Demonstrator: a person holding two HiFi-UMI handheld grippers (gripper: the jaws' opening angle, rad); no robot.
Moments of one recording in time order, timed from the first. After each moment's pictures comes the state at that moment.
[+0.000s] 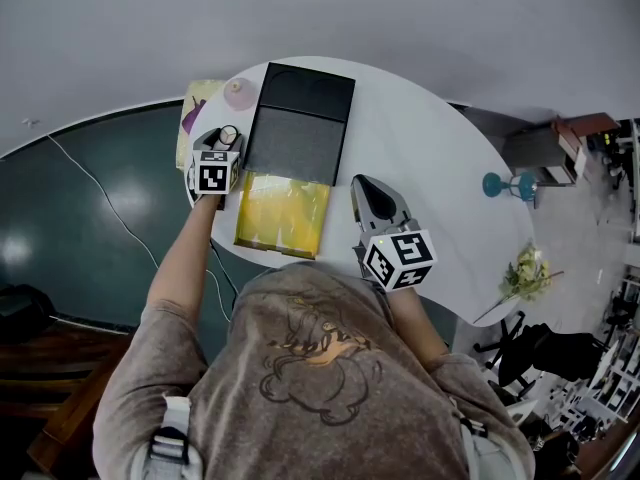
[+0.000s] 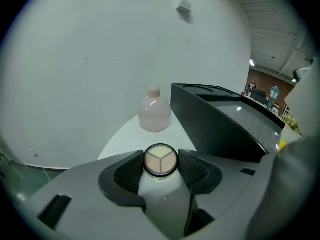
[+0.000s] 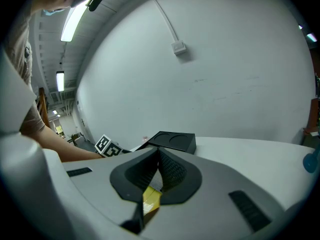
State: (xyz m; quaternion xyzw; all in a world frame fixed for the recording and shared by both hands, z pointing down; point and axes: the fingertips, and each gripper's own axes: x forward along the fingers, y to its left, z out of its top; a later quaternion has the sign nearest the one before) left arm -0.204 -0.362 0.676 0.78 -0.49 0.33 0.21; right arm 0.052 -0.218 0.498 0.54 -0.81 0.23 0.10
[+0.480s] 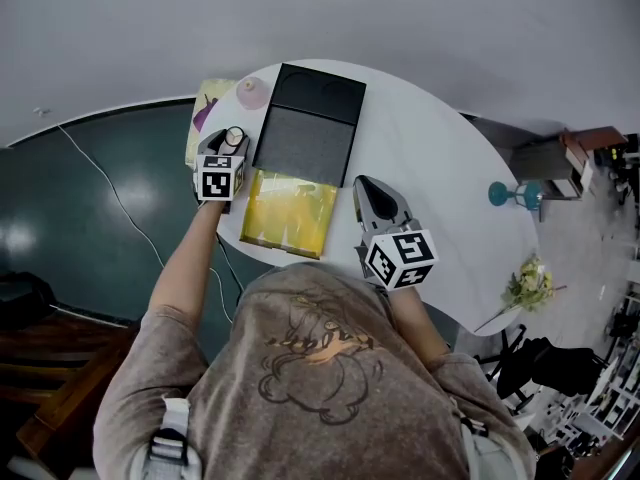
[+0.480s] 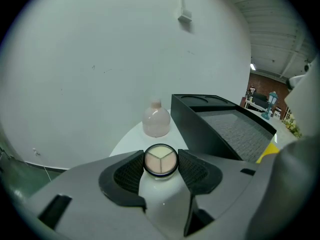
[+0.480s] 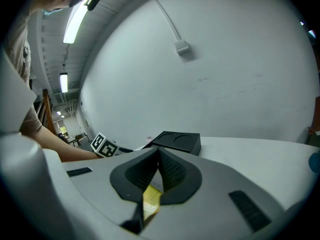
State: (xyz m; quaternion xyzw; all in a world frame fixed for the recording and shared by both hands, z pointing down) left arm -0.211 -0.347 0.650 0.78 -0.51 0.30 0.20; right arm 0.043 -0.218 0.501 0.52 -0.82 0.23 0.09
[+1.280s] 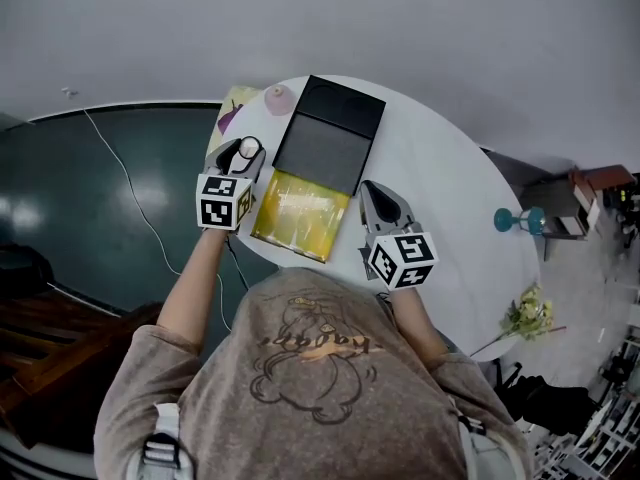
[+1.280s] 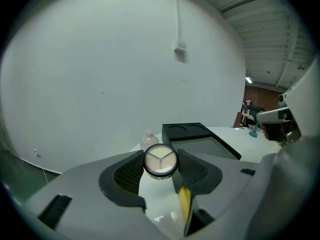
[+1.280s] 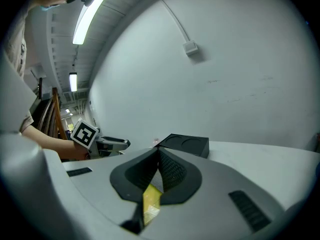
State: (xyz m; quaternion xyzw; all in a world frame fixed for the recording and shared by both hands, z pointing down) left arm -0.208 -0.290 0.544 0.80 -0.53 0.22 0.17; right arm 0.026 -0.216 0.495 0.49 -0.84 0.21 0.09
